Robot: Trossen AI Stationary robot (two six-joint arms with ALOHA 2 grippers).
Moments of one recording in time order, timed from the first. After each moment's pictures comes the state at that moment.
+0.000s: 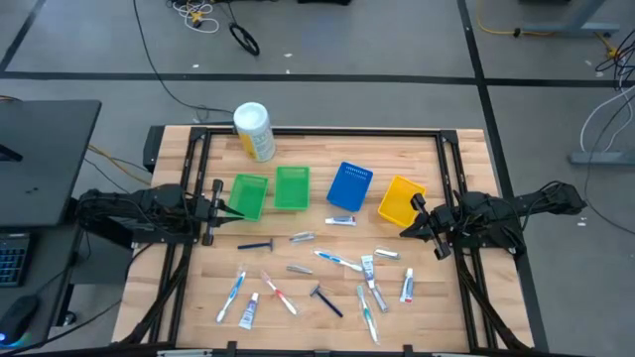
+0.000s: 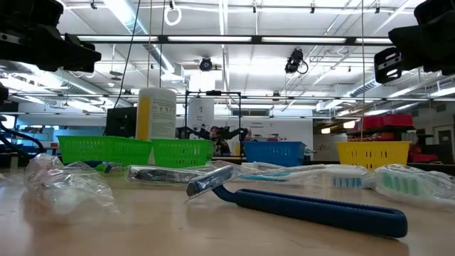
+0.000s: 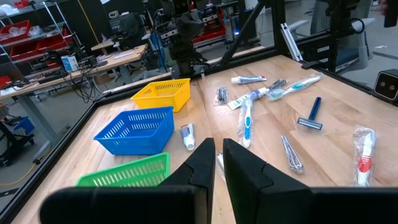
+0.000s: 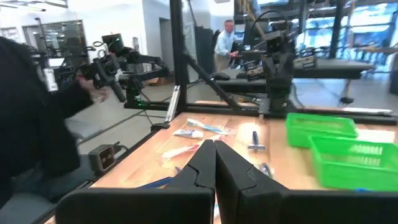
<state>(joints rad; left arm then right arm) -0.09 0.00 0.14 -0.24 -0.03 0.24 0.18 0.22 0.01 0.25 -0.15 0.04</state>
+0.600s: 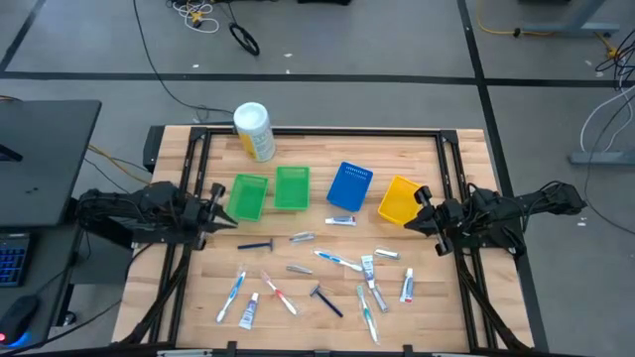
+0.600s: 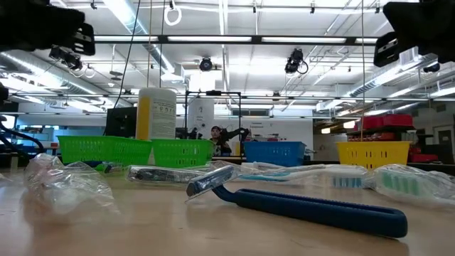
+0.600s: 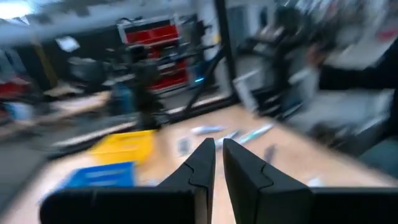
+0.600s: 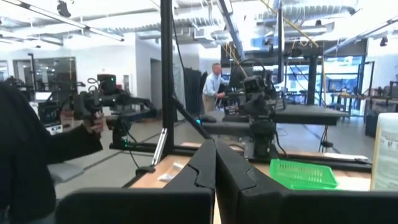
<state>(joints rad) -0.09 0.00 0.14 -0.07 0.20 0.15 0.18 0.22 0.01 0.43 -0.11 0.02</state>
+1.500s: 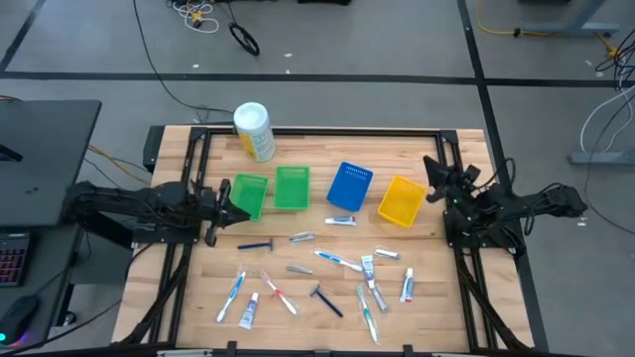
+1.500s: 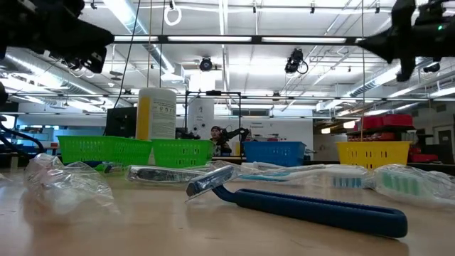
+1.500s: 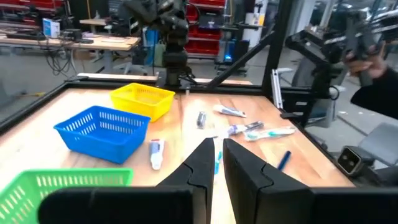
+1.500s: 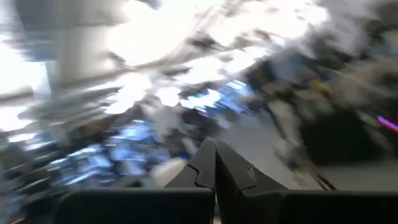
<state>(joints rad) -0.09 0.28 0.20 0.01 0.00 -0.08 0.14 0.22 0.01 0.77 0.79 0.02</state>
